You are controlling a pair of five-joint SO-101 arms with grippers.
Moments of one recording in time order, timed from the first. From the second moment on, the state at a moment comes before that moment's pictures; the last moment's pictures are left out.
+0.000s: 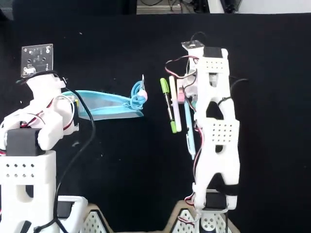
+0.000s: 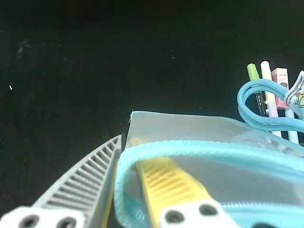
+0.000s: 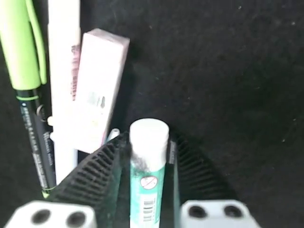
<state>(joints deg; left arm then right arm) -6.2 -40.6 26.8 76.2 2.6 2.5 61.7 -58.5 97.9 14.4</state>
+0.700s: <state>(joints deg) -6.2 -40.6 26.8 76.2 2.5 14.6 39.8 -22.6 92.4 21.4</state>
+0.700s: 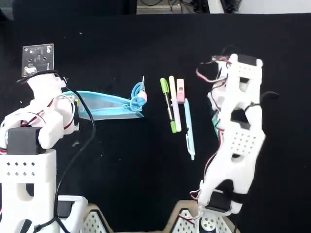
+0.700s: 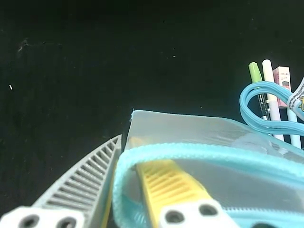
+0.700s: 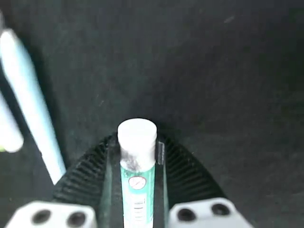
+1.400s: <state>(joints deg) -6.2 -40.6 26.8 76.2 2.5 10.3 14.8 15.2 77.5 37.7</state>
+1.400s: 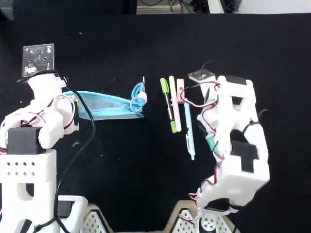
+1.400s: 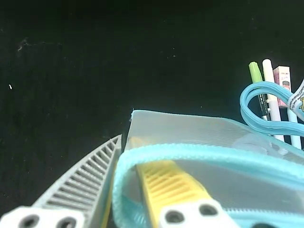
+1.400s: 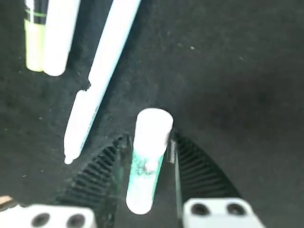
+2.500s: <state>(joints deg) -6.2 -40.6 26.8 76.2 2.5 -2.4 -48.6 20.3 91.5 25.7</state>
